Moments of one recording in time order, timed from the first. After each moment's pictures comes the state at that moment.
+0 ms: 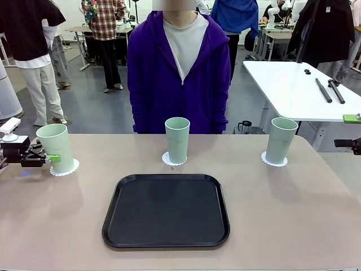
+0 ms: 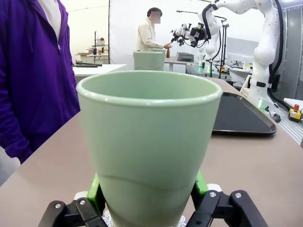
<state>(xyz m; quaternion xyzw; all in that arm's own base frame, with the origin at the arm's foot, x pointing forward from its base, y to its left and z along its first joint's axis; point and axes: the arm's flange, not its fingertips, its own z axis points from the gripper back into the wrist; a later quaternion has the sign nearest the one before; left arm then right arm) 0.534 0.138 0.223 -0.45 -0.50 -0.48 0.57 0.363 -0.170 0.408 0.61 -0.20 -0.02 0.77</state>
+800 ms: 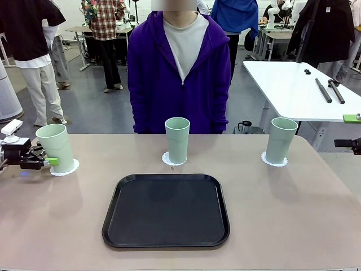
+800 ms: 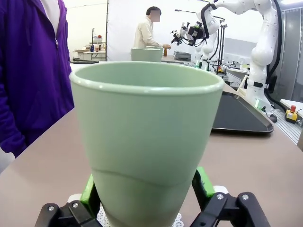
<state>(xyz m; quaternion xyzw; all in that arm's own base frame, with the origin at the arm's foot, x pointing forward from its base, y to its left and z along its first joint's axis) 0.534 0.137 0.217 -0.45 -0.48 -0.47 0.58 0.363 -0.170 0.408 0.61 -0.20 -0.02 0.77</state>
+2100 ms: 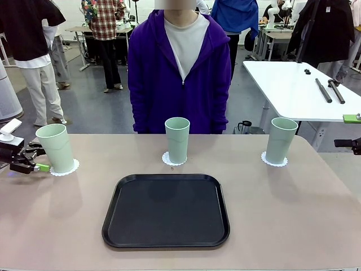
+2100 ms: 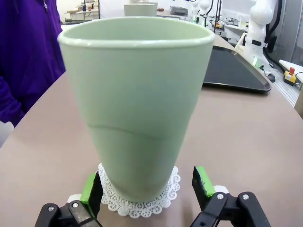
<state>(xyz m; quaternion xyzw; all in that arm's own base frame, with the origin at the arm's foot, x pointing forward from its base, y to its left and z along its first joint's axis) 0.532 0.164 0.233 -0.38 -0.41 -0.54 0.63 0.363 -0.170 0.408 0.61 -0.20 -0.02 0.77</state>
